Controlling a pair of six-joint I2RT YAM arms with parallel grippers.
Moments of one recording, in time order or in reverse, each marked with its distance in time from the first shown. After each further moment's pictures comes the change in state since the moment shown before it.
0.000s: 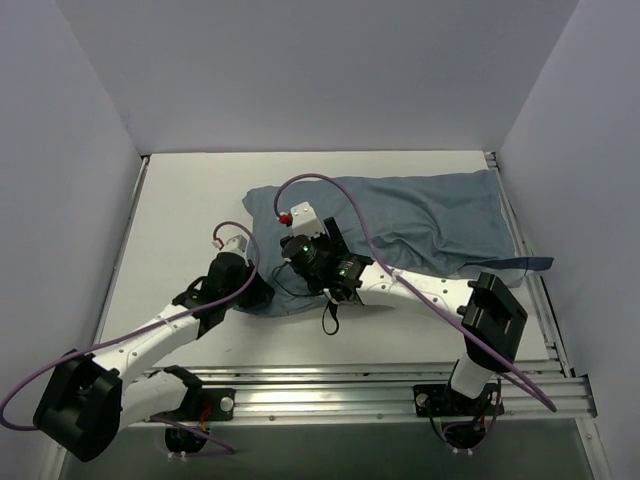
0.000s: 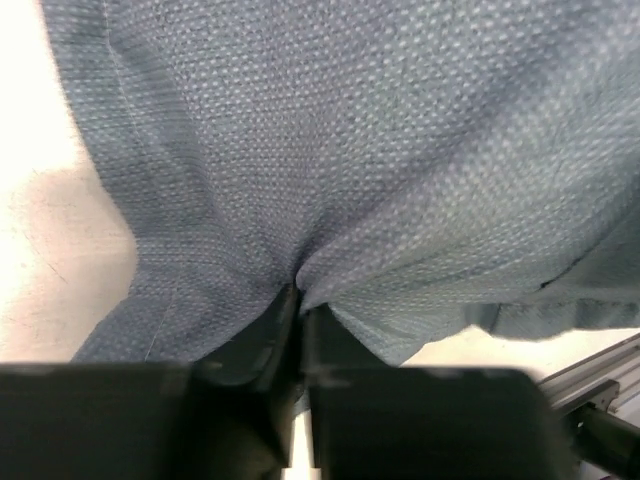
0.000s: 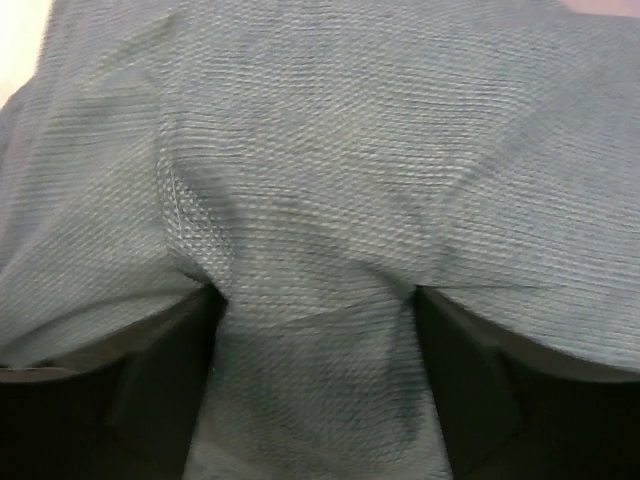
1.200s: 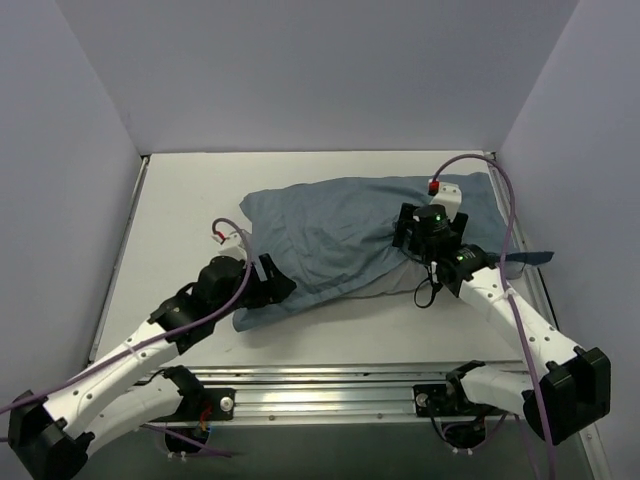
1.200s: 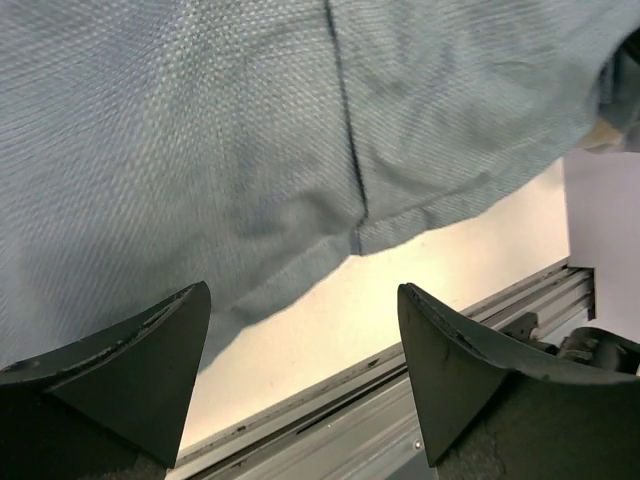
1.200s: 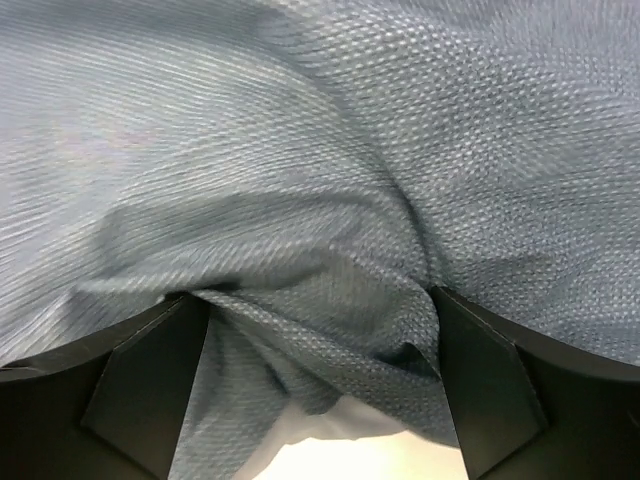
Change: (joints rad) left arm -0.202 -0.188 0.134 -0.167 -0.074 -0.041; right arm -0.624 -0.518 -0.362 -0.135 -0.287 0.236
